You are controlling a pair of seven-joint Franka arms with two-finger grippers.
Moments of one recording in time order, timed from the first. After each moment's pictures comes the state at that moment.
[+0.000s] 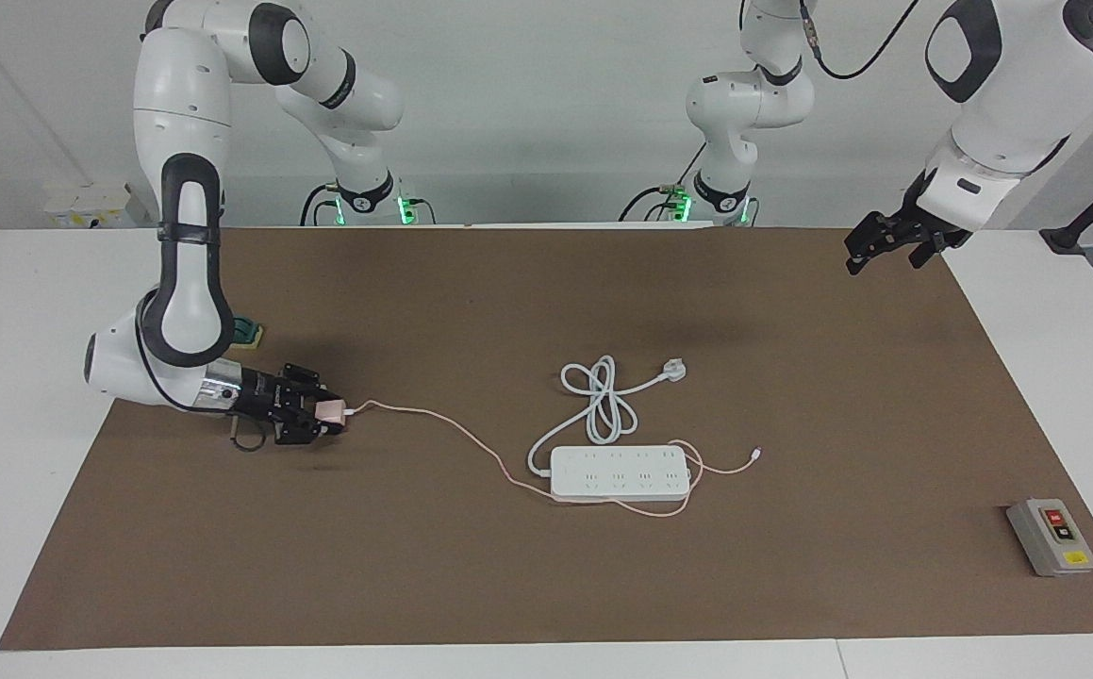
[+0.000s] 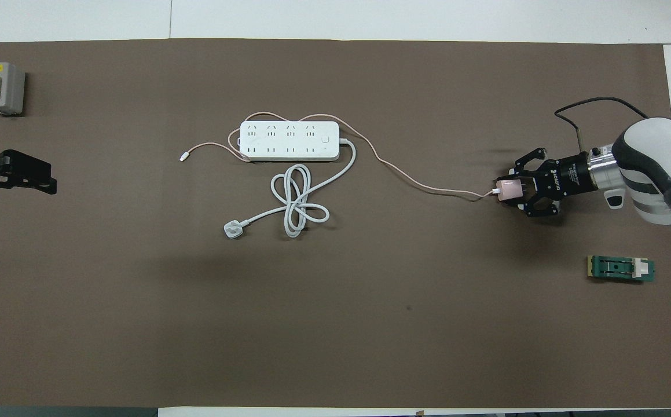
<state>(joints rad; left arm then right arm) -0.02 0.02 -0.01 -1.60 -0.02 1.52 -0.07 -0.27 0.52 0.04 -1.83 0.77 1.89 0.69</state>
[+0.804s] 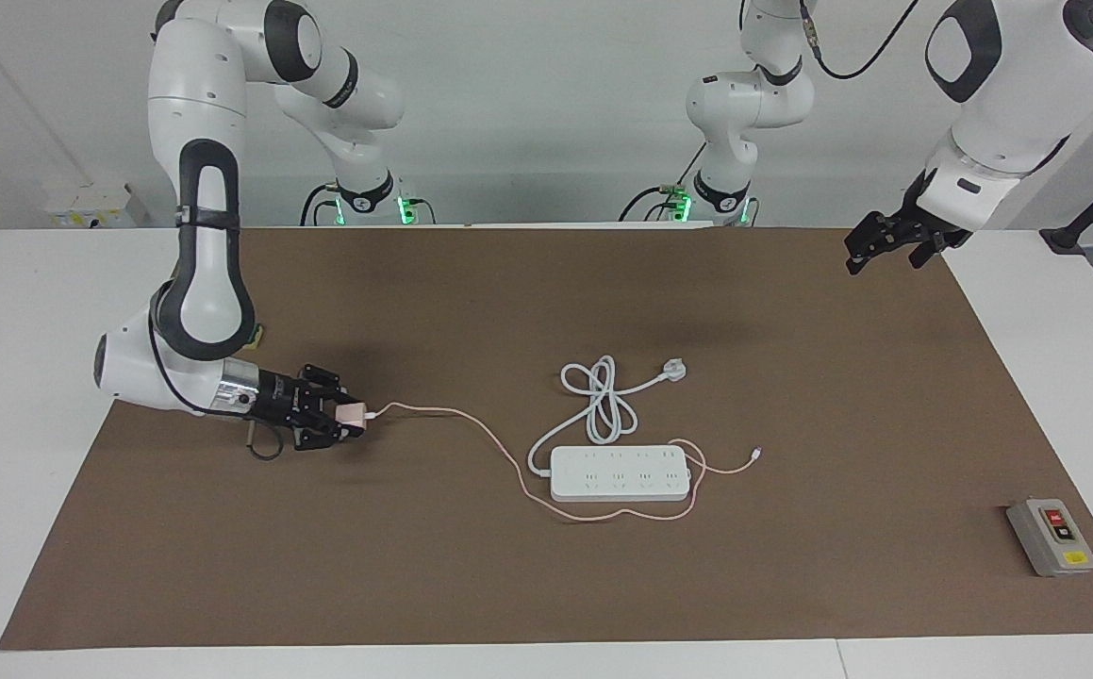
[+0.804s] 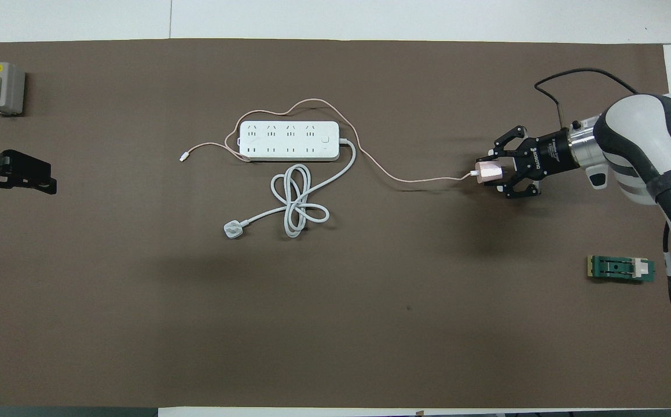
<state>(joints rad) -0.02 0.02 -0.01 -1.60 -0.02 1.52 -0.07 -0.15 0.50 0.05 -1.71 0.78 1.84 0.94</state>
